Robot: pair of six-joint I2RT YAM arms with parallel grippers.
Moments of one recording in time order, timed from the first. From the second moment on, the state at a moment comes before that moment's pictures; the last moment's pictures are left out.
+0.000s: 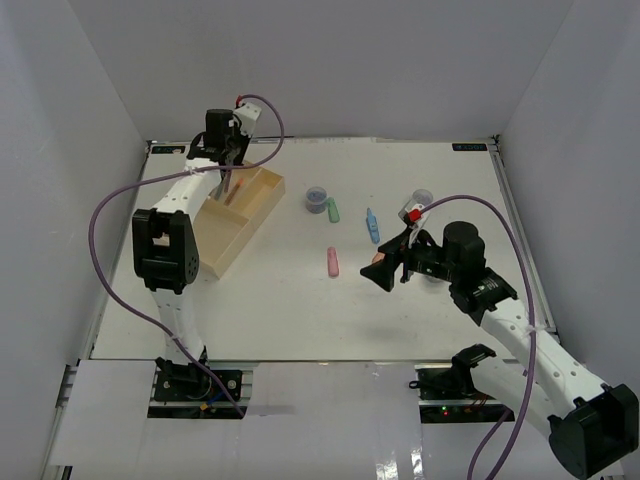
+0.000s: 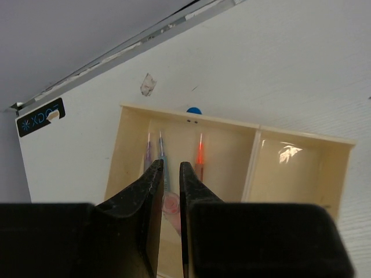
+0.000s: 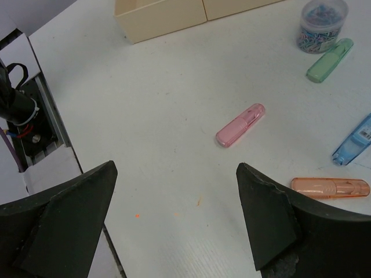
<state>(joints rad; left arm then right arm) -0.16 2.01 1.74 -0.26 -0.05 0.37 0.47 0.84 0.61 -0.07 -0.61 0.10</state>
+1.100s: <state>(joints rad) -0.15 1.90 1.72 -0.35 -0.05 0.05 0.47 0.78 0.60 -0.07 -0.57 0.10</state>
